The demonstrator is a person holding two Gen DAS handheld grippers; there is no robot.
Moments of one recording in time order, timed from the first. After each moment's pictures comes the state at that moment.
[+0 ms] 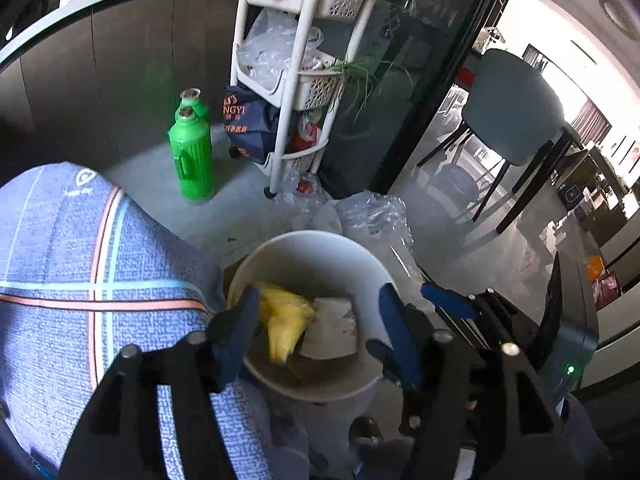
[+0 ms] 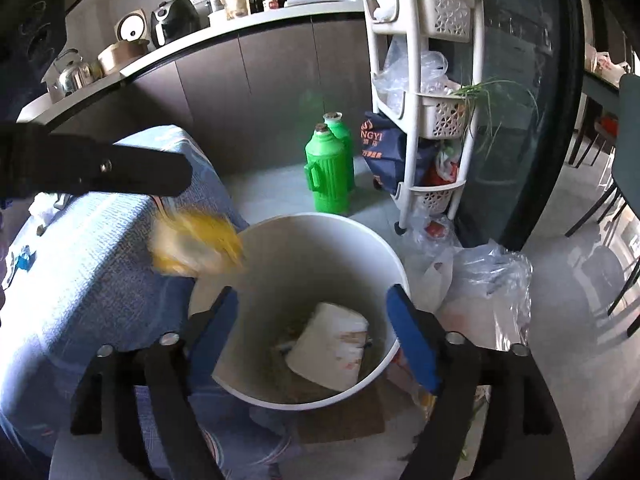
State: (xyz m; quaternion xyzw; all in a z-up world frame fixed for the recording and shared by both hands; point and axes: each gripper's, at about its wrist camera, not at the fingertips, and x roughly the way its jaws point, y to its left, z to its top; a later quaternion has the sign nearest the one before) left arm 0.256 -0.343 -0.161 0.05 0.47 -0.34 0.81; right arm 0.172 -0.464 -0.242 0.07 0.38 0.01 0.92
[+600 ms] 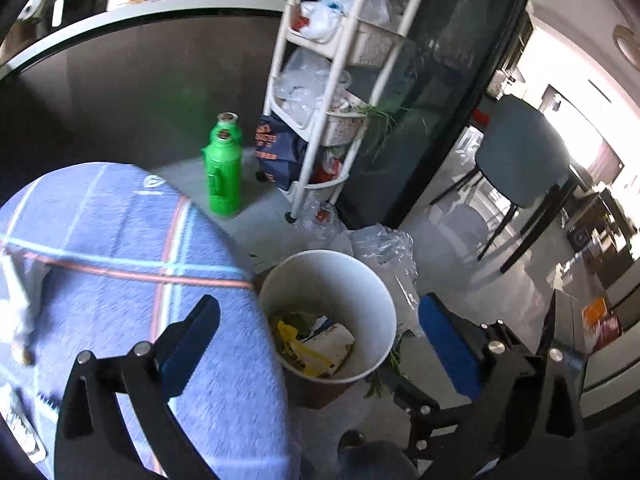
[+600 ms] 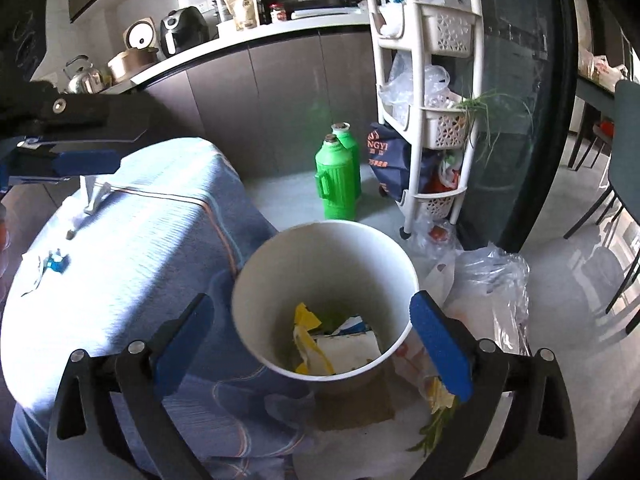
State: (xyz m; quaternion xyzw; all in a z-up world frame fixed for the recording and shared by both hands) left arm 0.217 -0.282 -0.103 0.00 0.44 -0.29 0.85; right arm 0.138 -0.438 -0.198 0.07 0.37 0.02 0.93
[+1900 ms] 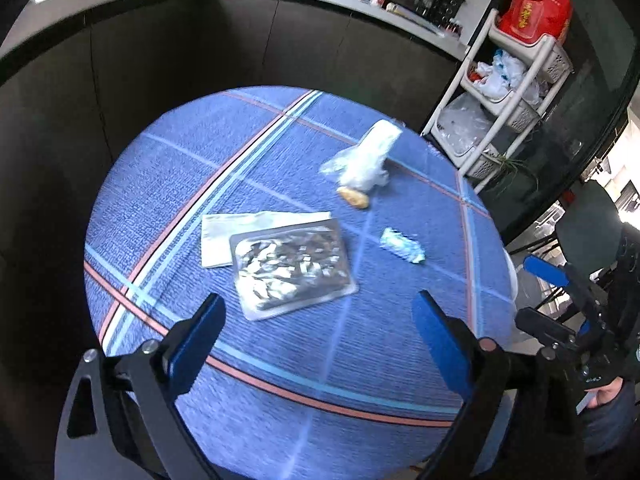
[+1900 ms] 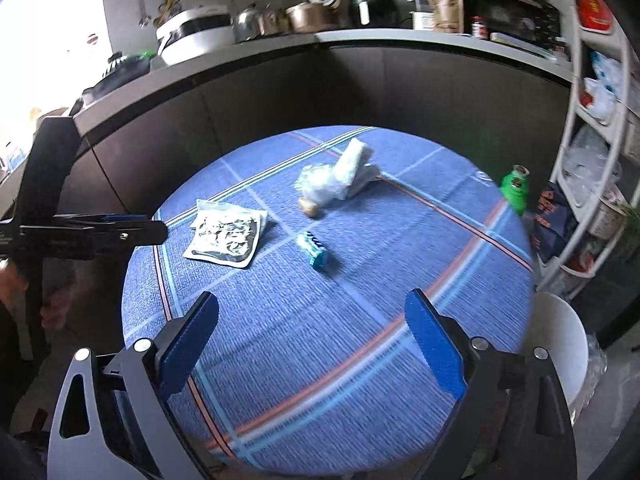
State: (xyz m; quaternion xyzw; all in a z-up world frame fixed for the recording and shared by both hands) left arm 0.141 0.075 -0.128 -0.10 0.46 -0.11 0.87; right arm 0.136 -0.180 -0.130 -0.03 0.39 0.27 0.88
